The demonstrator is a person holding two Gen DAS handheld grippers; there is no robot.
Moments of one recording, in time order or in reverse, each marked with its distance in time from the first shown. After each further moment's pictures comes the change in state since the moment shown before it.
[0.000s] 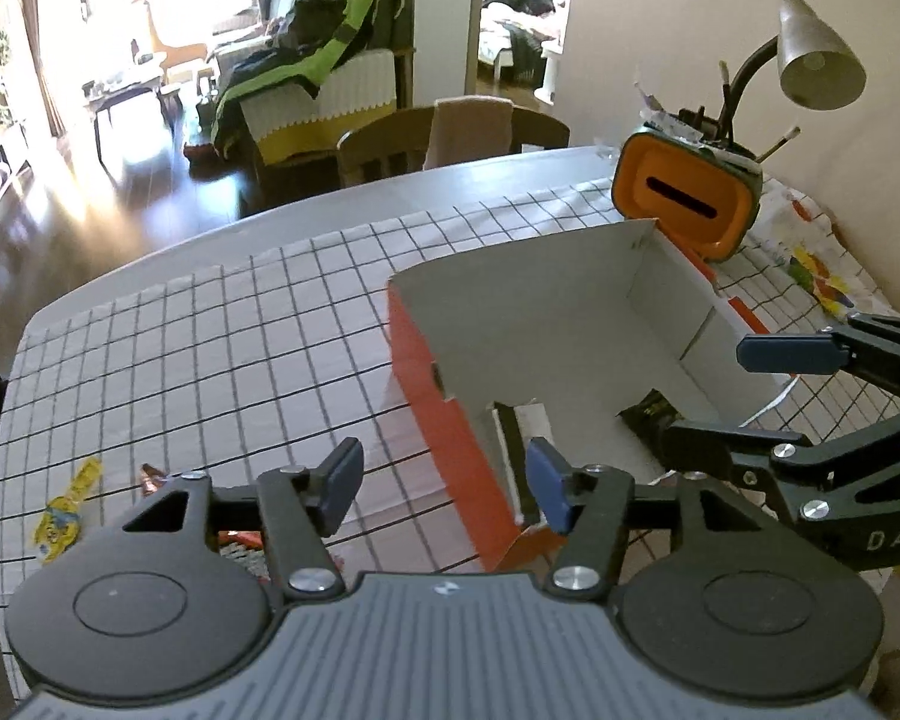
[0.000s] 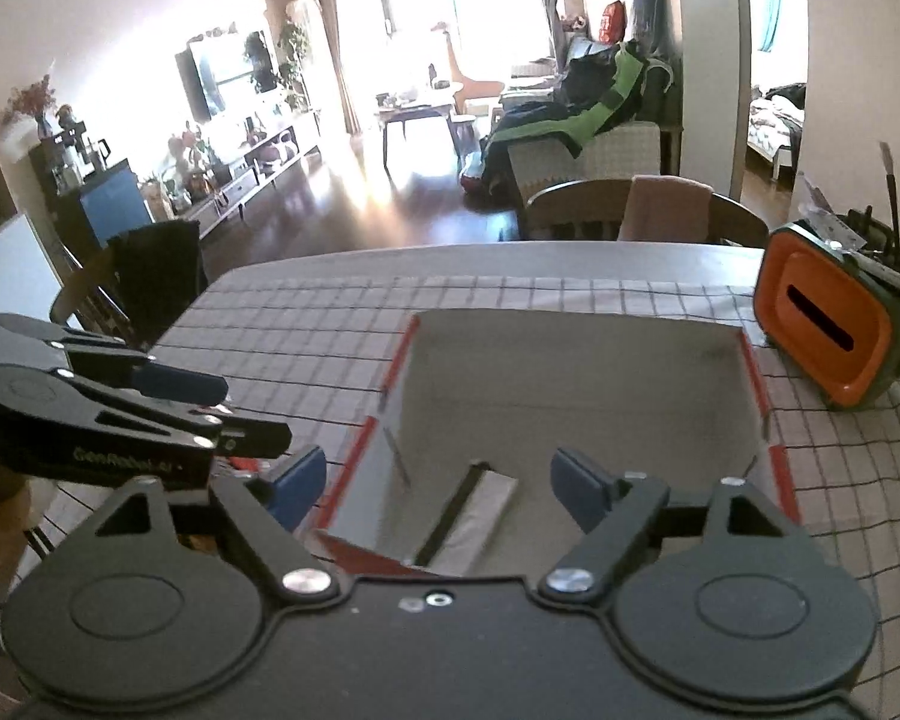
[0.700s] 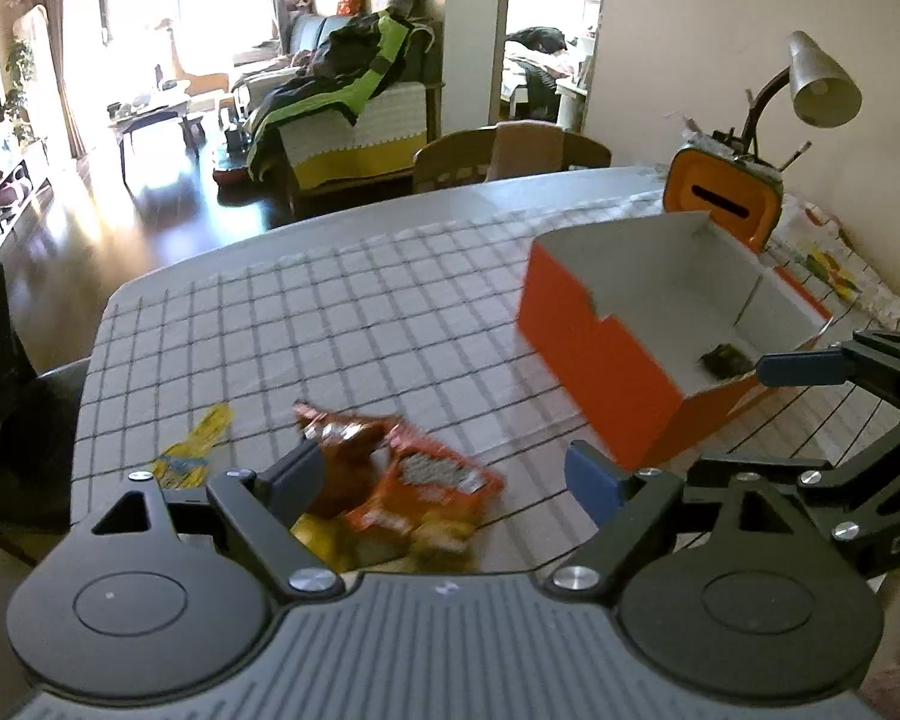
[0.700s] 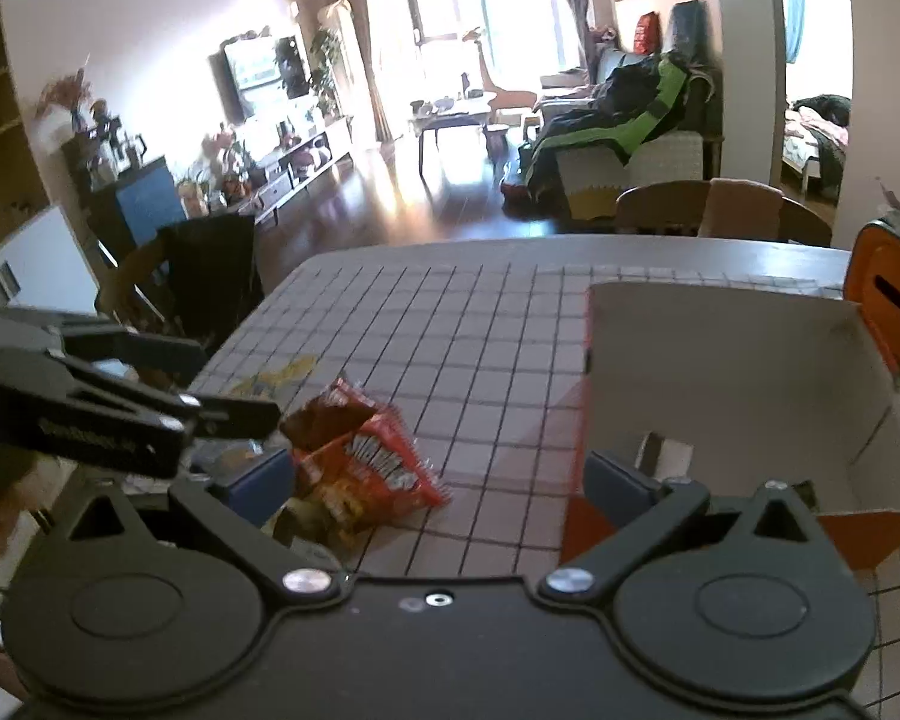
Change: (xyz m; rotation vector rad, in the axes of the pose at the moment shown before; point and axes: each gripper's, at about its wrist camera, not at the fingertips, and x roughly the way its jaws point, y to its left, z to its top) left arm -0.058 0.119 -0.084 -0.007 -0.081 0.013; right arm 0.036 0.101 -0.028 -0.026 -0.018 0.032
